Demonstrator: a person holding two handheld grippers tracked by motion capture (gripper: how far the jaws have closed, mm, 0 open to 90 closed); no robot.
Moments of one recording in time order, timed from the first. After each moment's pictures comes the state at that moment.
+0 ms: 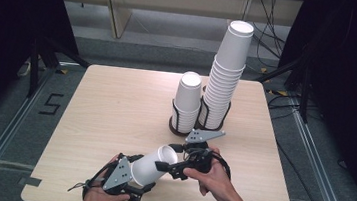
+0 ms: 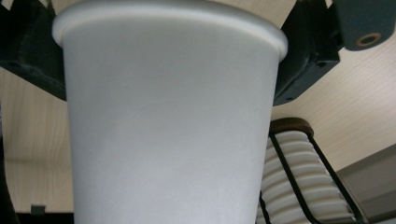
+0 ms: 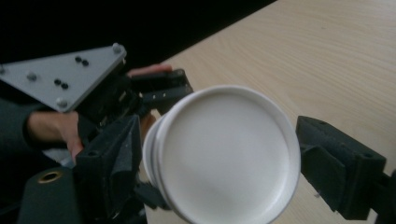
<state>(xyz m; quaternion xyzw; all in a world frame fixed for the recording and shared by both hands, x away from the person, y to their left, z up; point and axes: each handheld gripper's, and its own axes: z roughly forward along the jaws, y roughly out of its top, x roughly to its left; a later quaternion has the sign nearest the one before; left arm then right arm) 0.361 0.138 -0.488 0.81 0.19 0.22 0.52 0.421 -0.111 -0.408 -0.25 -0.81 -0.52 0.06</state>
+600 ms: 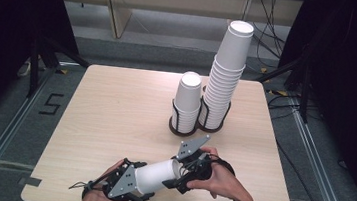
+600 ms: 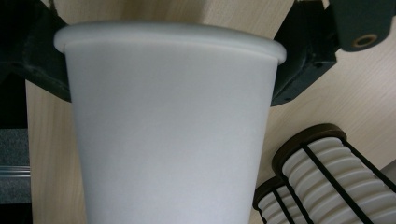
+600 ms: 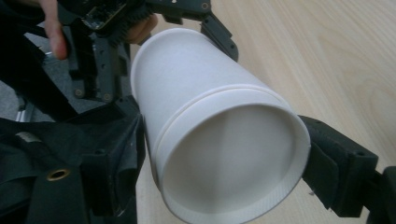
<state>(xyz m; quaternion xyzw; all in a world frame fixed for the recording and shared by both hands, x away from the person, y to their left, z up) 0.353 0.131 -0.489 0.85 0.13 0.21 0.47 0.415 -0.111 -0.415 -0.12 -0.92 -0.38 0.03</state>
